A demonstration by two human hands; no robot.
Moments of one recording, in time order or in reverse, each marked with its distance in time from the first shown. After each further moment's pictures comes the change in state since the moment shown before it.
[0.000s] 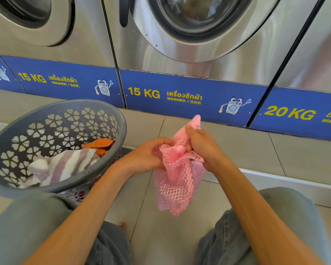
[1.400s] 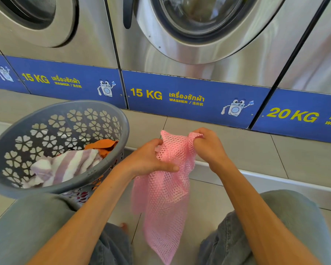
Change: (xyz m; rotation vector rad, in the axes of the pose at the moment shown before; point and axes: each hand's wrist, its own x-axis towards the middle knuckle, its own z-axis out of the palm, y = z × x) left_hand 0.000 -0.005 -0.004 0.088 0.067 -0.185; right_hand 0.015 0.014 -0.005 -0.235 0.148 -0.152
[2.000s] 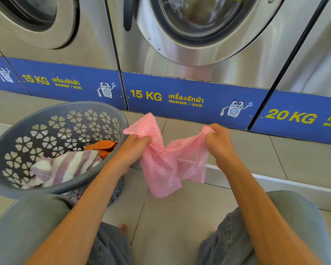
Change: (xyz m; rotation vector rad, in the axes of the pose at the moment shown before) left_hand 0.002 0.000 -0.019 -0.346 0.301 -0.009; right_hand 0.007 0.000 -0.019 0.100 0.132 0.023
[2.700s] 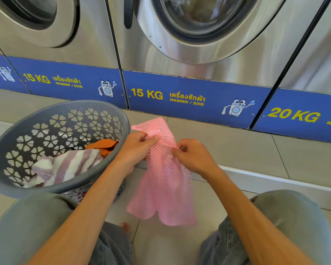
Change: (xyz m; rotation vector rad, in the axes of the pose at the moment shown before) left_hand 0.006 -0.006 0.005 0.023 0.066 0.043; right_hand -0.032 0.005 0.040 -0.365 -0.354 -0.207
